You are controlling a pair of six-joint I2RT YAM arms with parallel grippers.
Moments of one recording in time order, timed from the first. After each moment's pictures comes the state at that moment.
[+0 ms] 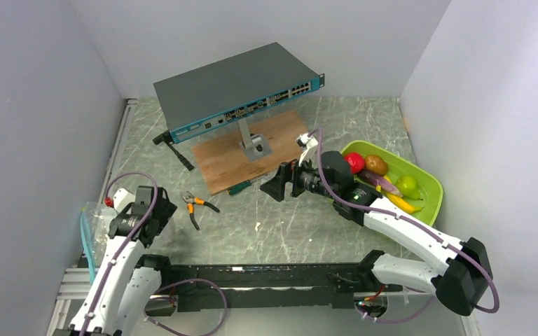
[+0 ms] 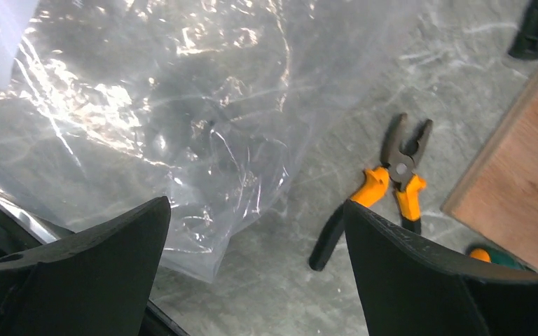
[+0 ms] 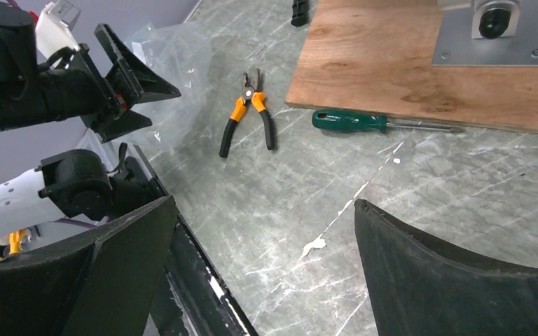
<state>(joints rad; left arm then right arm) -0.10 0.64 0.53 -0.94 -0.39 -1.06 0.74 1.07 0.78 -0.02 -0.25 0.47</state>
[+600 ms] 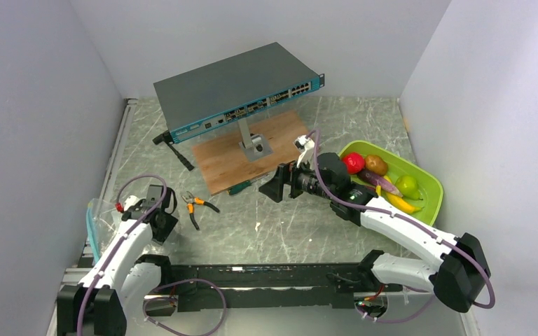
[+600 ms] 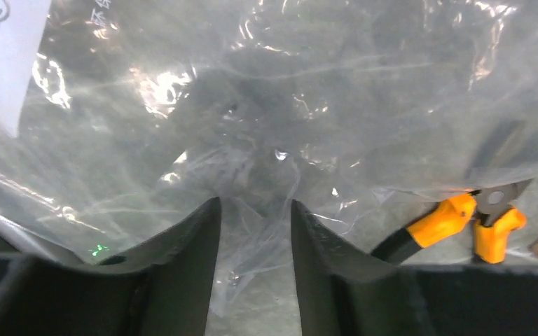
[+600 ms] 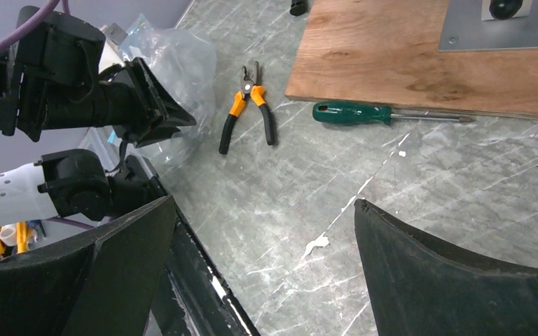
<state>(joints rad) -0.09 0.88 0.44 -0.84 -0.37 -1.16 0.74 1.09 0.74 0.03 -0.26 0.50</state>
